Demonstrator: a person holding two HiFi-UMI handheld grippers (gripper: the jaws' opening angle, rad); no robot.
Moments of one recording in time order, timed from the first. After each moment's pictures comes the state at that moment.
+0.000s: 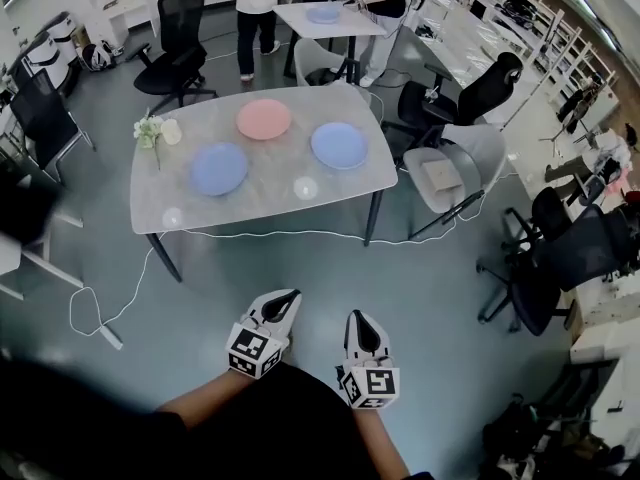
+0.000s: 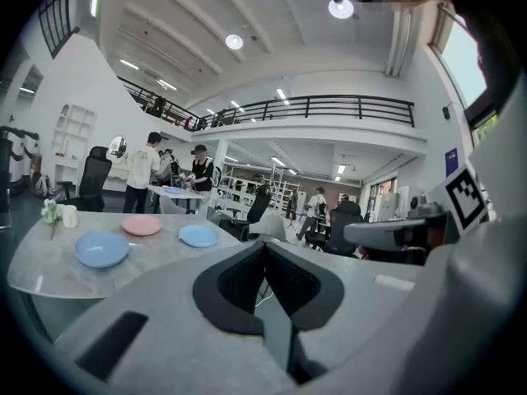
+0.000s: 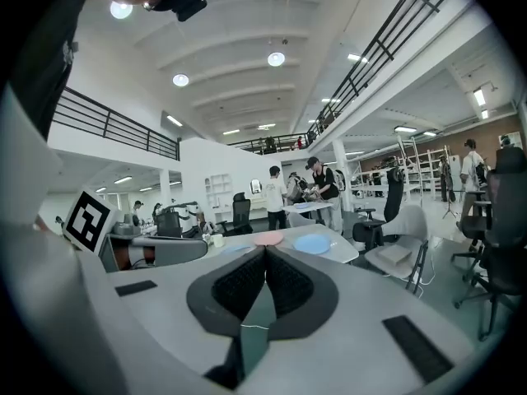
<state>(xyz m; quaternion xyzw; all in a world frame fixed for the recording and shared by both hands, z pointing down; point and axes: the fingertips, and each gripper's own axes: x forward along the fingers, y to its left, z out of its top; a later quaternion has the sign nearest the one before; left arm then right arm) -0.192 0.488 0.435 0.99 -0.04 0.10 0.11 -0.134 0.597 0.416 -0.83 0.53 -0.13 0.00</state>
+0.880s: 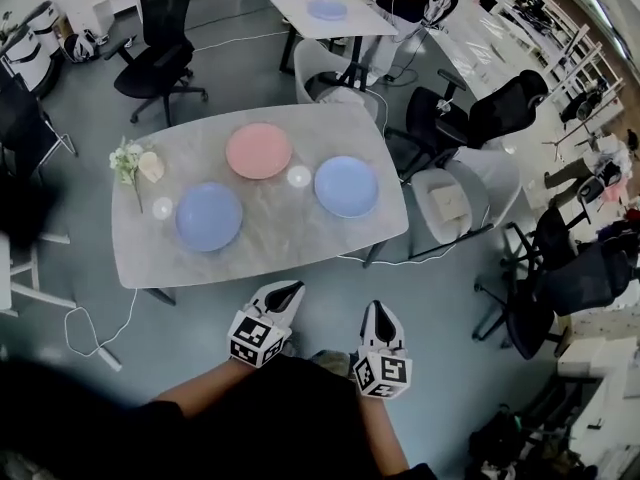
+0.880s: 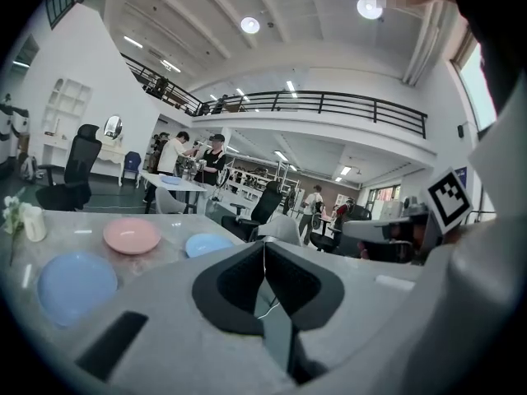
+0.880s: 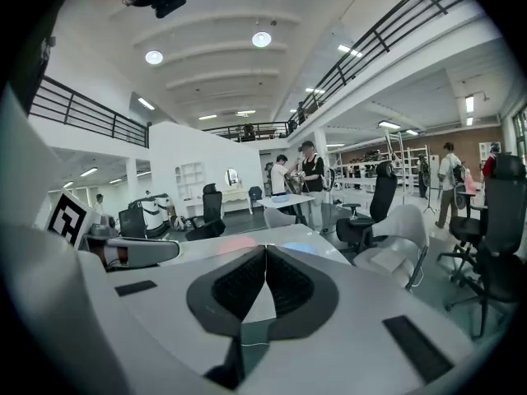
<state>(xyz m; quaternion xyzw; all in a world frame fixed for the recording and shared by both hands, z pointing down) -0.031 0.263 0.443 0.98 -0.01 0.12 0.14 0.057 0.395 0.419 -0.87 0.46 -0.17 -0.02</state>
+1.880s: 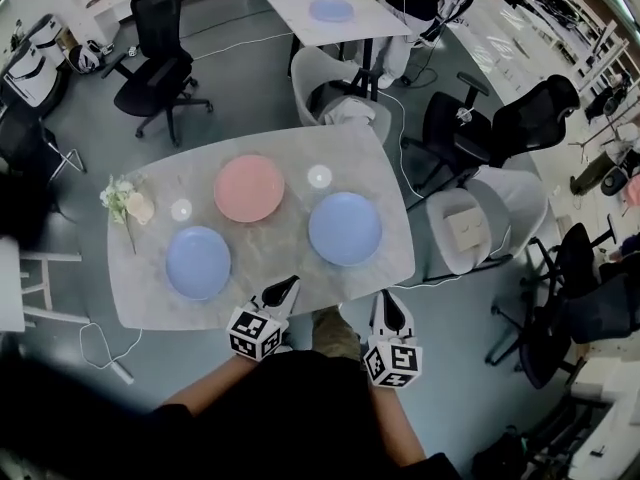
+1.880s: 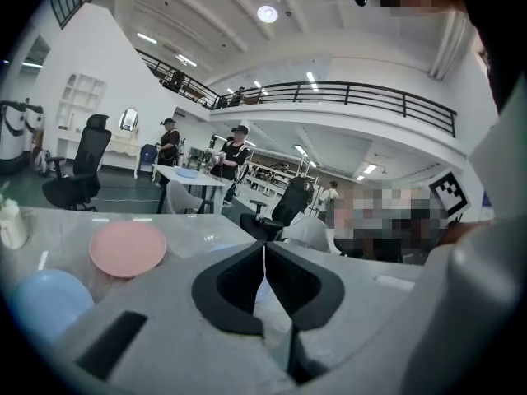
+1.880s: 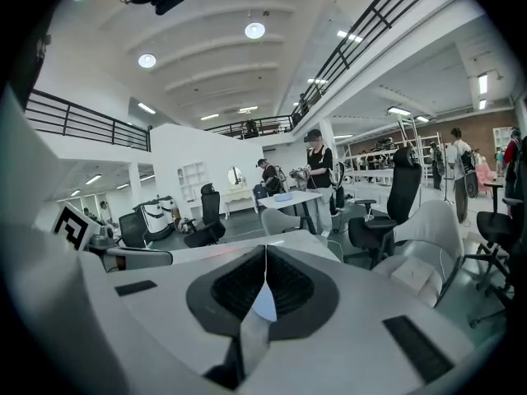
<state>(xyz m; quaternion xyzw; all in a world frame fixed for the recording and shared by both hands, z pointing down) 0.131 0.140 0.490 0.97 -0.07 0.15 0.17 0.250 0.282 0.455 -0.85 0.49 -0.19 0.00</state>
